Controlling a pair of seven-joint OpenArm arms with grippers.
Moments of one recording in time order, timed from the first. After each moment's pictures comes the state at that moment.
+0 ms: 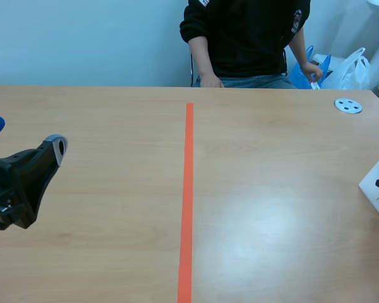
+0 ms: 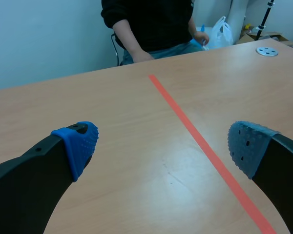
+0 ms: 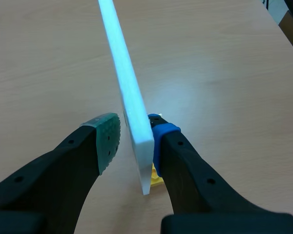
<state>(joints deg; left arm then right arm) 44.2 -29.6 -8.3 119.4 -23.1 -12.4 -10.5 -2.6 25.9 17.5 56.6 20.5 20.2 4.1</state>
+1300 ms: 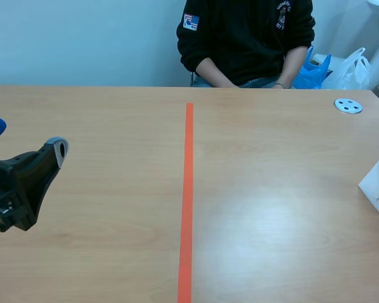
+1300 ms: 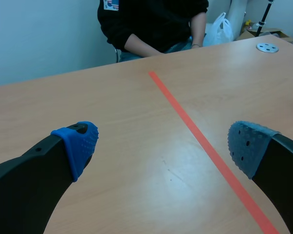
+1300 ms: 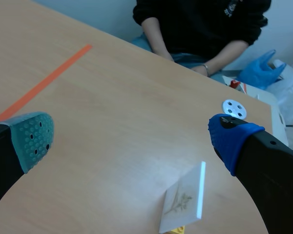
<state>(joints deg) 44.2 -29.6 -8.3 119.4 -23.1 -12.4 -9.7 -30.1 31.8 36.6 107.1 29.3 43.0 -6.6</state>
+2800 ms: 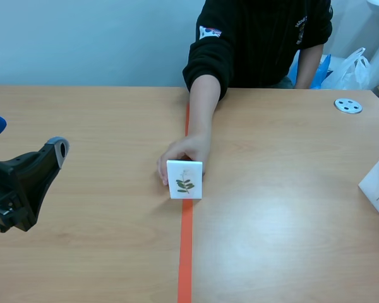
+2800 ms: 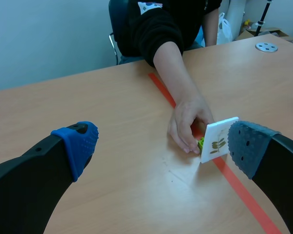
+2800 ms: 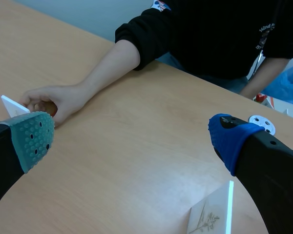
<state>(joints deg) 44.2 -29.6 -8.3 119.4 -22.0 -12.6 -10.3 -30.3 31.7 36.6 108.1 35.7 45.5 -7.9</state>
